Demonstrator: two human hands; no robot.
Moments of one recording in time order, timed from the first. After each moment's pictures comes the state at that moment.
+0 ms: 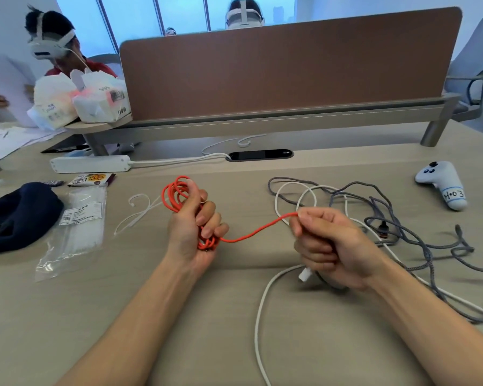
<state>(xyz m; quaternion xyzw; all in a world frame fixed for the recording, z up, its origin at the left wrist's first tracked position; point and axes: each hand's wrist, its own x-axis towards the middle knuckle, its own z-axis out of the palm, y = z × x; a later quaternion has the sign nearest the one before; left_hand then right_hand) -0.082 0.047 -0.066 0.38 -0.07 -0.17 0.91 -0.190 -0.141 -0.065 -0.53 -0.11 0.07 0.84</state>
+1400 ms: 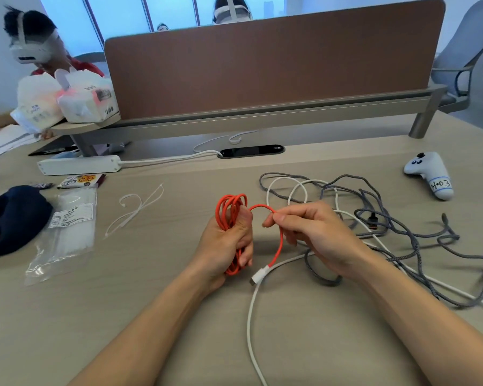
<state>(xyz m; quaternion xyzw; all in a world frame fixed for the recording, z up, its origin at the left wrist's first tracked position) -0.114 0.022 -0.092 0.60 -0.24 -0.20 0.74 -0.182 -0.135 -0.069 -0.74 -0.01 -0.08 0.67</state>
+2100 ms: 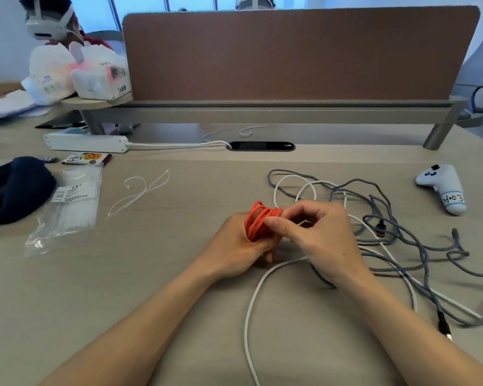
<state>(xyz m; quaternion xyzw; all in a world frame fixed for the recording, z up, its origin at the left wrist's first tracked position) -0.114 0.021 -0.095 0.75 -0.34 -0.12 0.56 -0.183 -0.120 -0.074 -0.77 -0.02 -0.25 0.58</state>
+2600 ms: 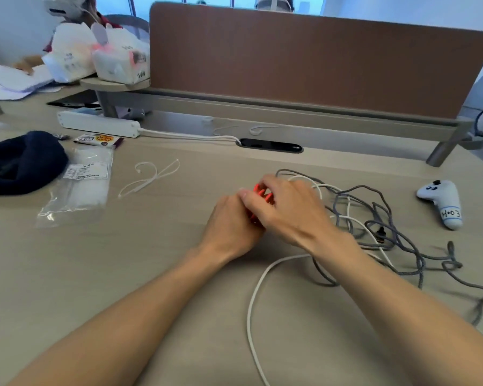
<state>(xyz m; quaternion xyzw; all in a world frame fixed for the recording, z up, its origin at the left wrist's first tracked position) -0.102 0.029 -0.097 0.85 -0.28 0.12 0.43 -0.142 -0.093 -0.055 -0.96 -0.02 -0.21 0.18</state>
